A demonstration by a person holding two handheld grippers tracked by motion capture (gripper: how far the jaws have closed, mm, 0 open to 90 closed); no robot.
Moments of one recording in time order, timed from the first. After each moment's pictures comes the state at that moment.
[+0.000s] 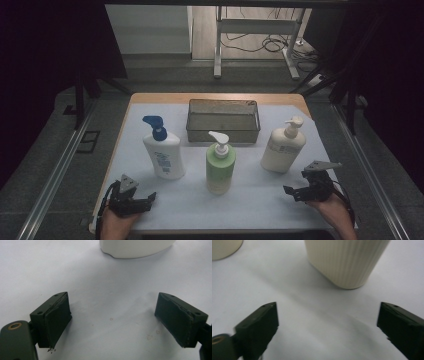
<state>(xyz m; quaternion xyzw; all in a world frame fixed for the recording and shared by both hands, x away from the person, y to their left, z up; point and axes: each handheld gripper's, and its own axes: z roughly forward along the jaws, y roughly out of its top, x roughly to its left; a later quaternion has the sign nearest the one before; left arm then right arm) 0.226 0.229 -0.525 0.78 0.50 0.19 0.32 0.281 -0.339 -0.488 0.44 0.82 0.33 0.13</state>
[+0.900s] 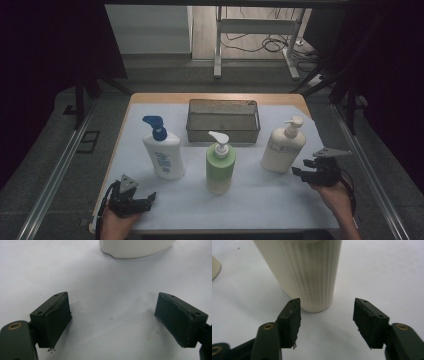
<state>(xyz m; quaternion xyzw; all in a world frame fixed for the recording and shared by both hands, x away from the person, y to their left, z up) 0.226 0.229 -0.525 0.78 0.50 0.19 0.32 0.308 -0.356 -0.467 0.46 0.80 0.34 0.17</state>
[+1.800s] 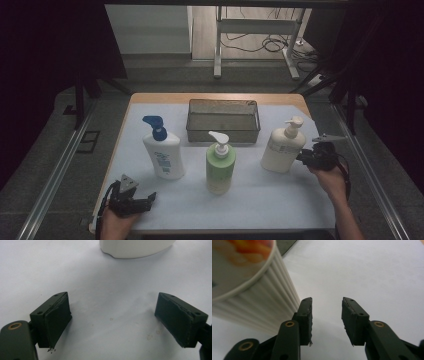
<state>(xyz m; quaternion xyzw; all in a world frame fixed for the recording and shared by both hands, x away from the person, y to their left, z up) 0.226 0.229 -0.525 0.78 0.50 0.19 0.32 0.356 -0.364 -0.470 0.49 0.78 0.33 0.17</state>
